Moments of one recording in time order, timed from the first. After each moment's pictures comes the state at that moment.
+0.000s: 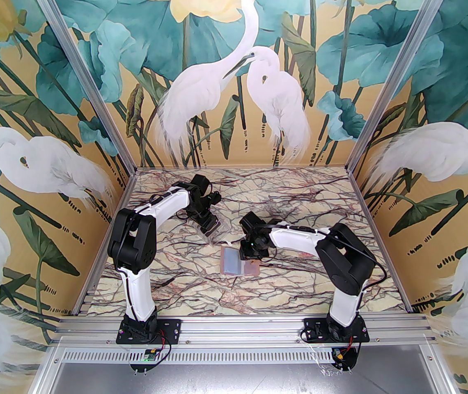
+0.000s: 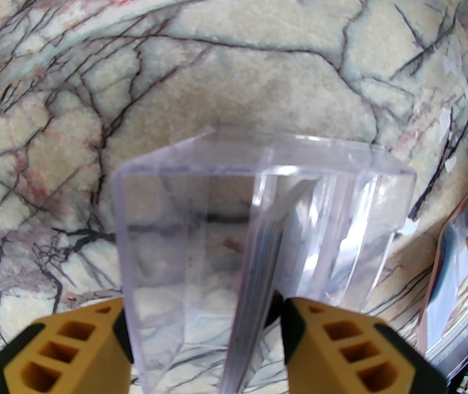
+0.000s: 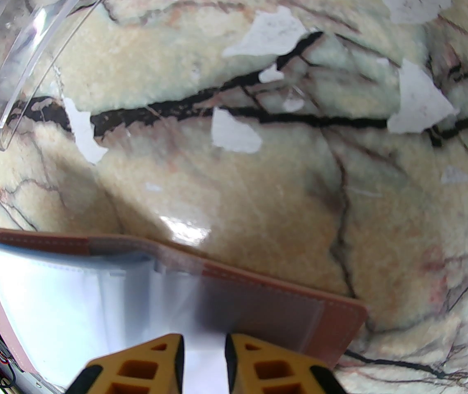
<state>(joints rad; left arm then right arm) -0.35 1.98 1.53 -0.93 0.07 0.29 0.76 1.84 1.10 -0.55 -0.24 0.61</state>
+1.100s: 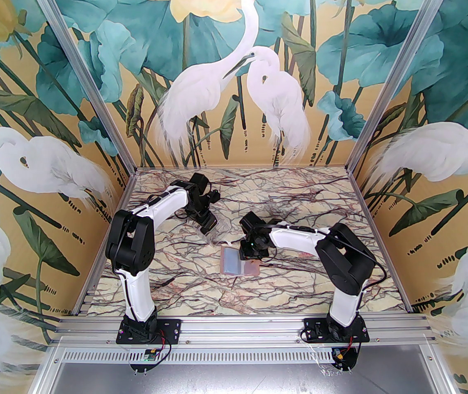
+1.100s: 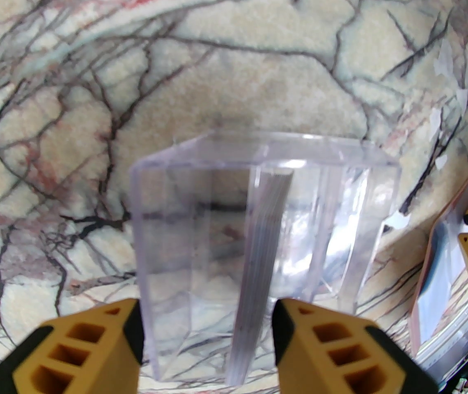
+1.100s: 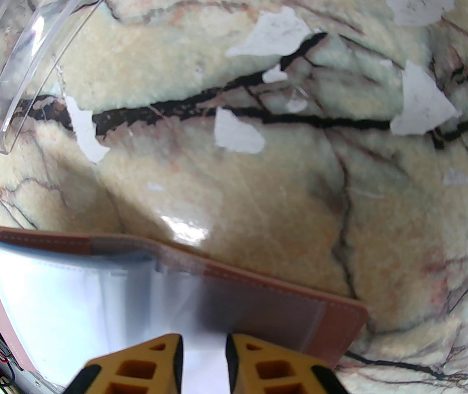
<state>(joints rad) -0.35 1.95 1.55 -0.96 0.07 0.27 0.76 1.84 1.10 -0.55 -0.24 0.60</state>
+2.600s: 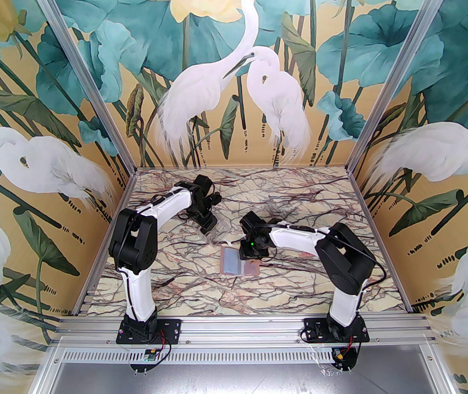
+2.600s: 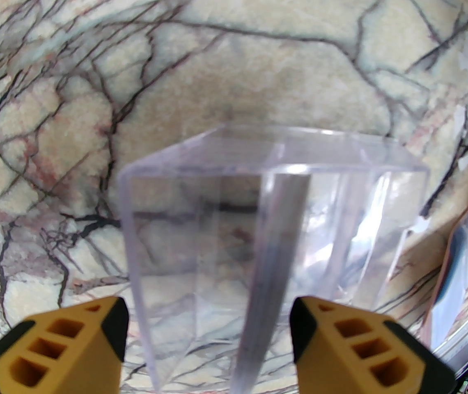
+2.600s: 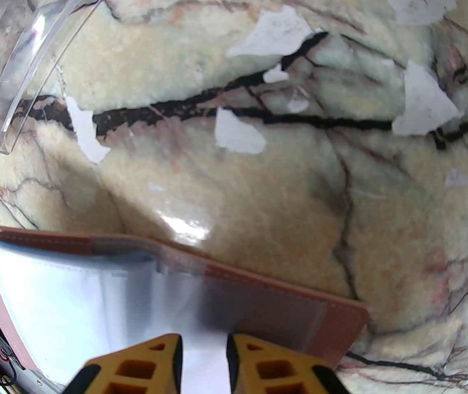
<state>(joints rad) -0.37 1.98 1.55 -0.96 -0.02 0.26 0.75 1.84 1.11 -0.55 -0.25 0.60</state>
